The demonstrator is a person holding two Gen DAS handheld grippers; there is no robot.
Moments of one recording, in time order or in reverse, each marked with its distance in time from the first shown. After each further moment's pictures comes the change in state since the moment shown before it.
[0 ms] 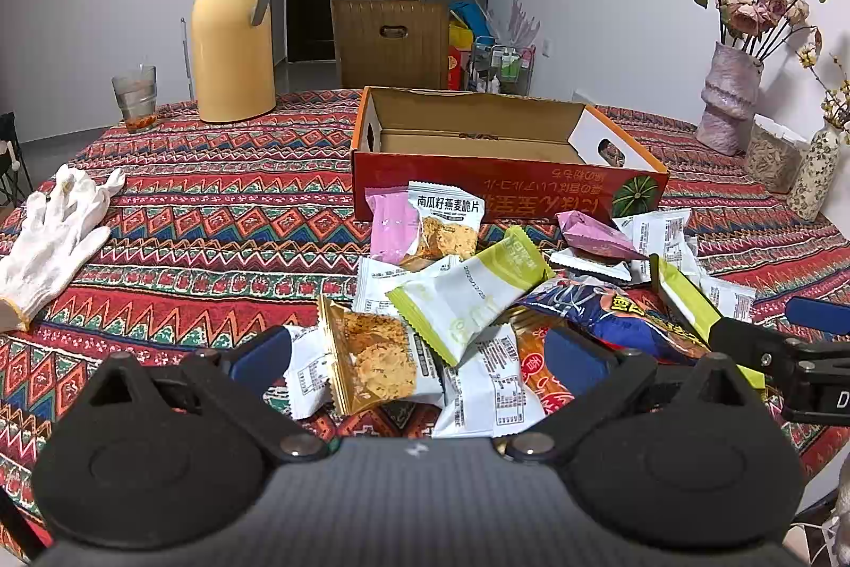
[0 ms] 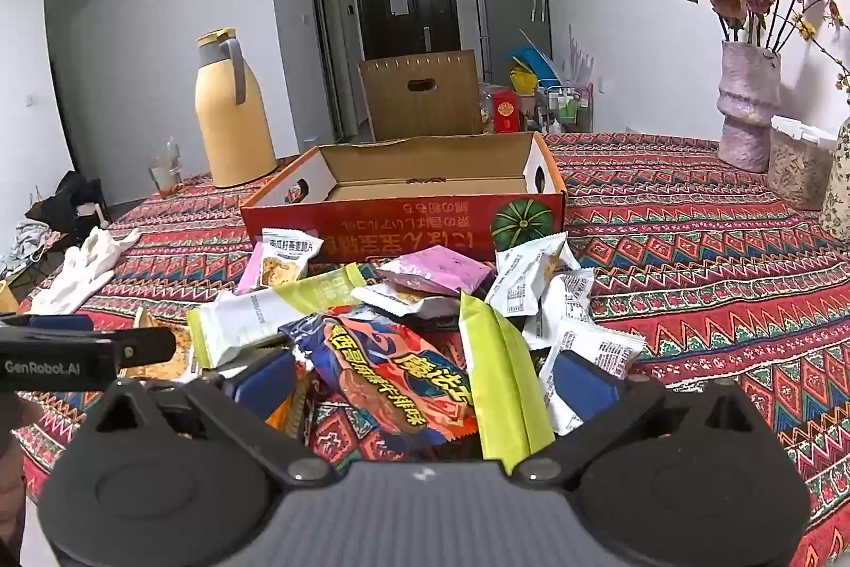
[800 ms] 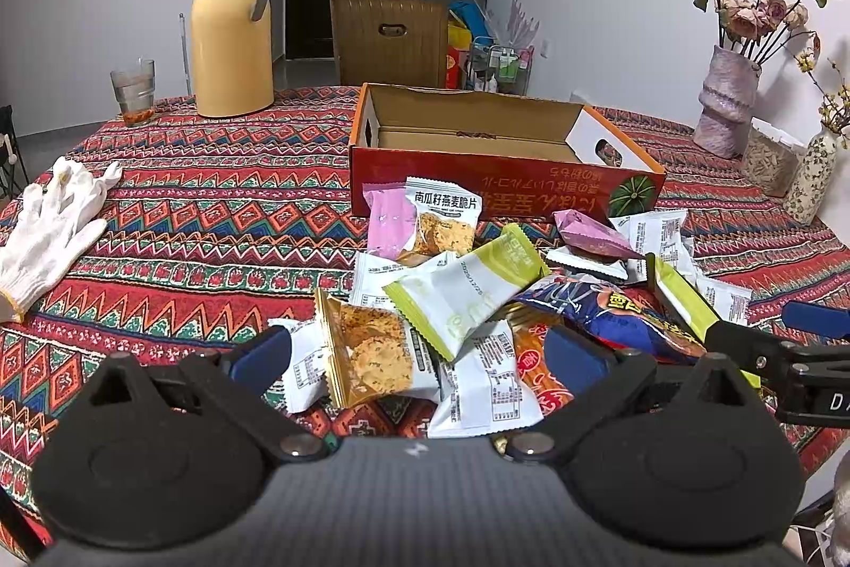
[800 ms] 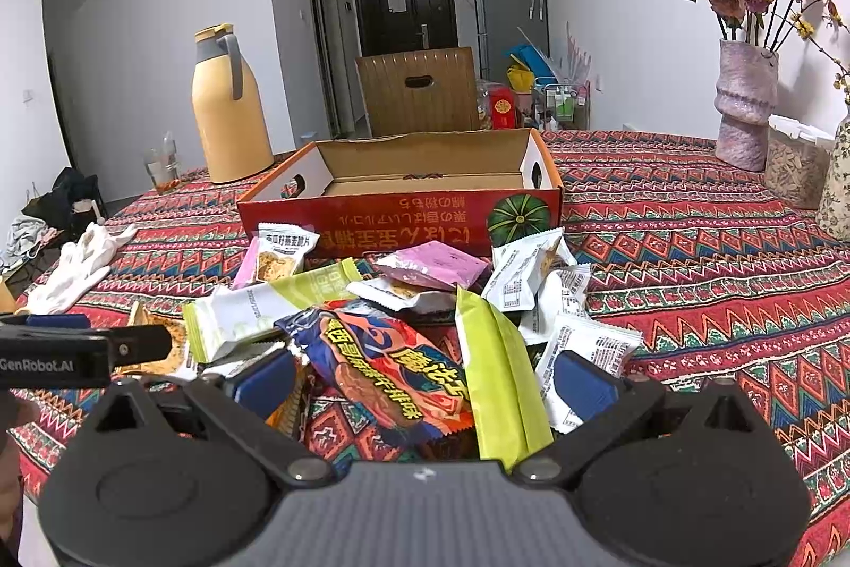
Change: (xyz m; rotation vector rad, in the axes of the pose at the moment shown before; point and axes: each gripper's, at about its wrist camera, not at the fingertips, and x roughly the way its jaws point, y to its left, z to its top) left arm 0.001 0.002 -0.003 -0.013 0.000 -0.010; right arm 0.001 0.000 -0.002 -0.005 0.006 -0.005
